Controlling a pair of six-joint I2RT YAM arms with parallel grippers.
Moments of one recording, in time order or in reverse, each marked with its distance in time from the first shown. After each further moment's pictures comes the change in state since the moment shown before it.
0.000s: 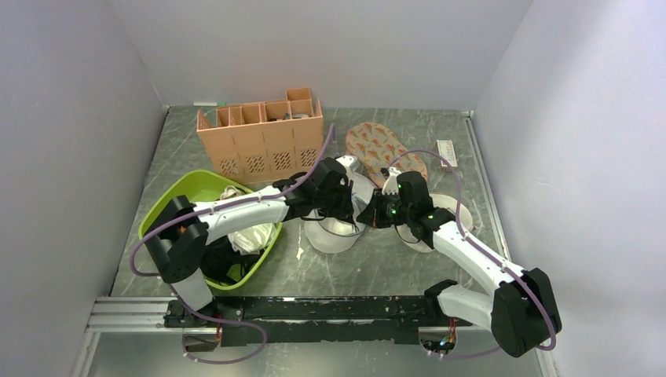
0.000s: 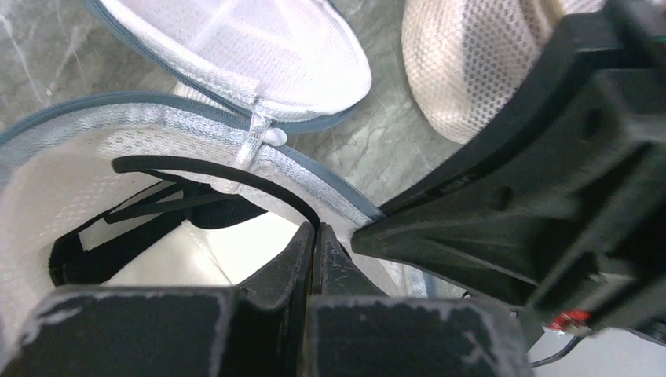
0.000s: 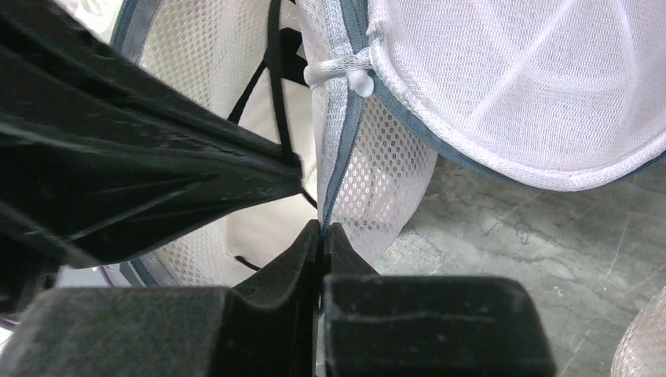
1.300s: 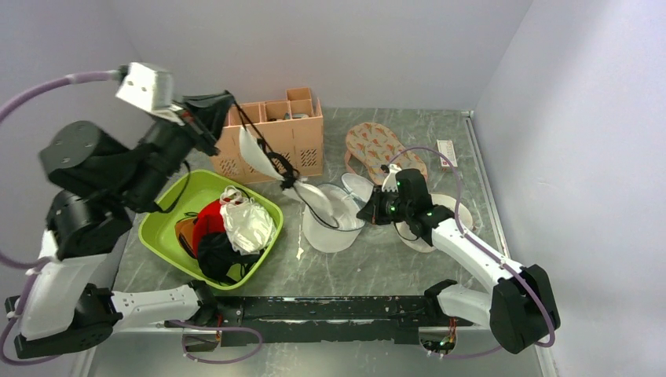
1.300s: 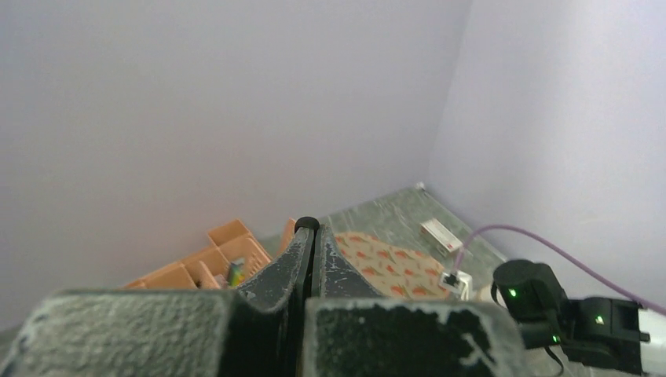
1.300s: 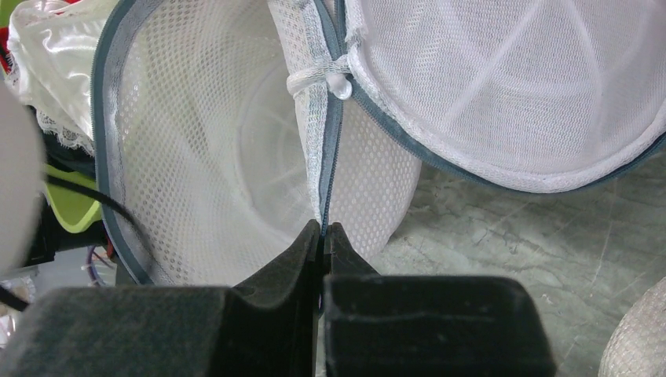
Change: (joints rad) left arm 0.000 -0.657 0.592 -0.317 -0.429 0.550; right arm 0.001 0.023 0.024 0.005 0.038 0.006
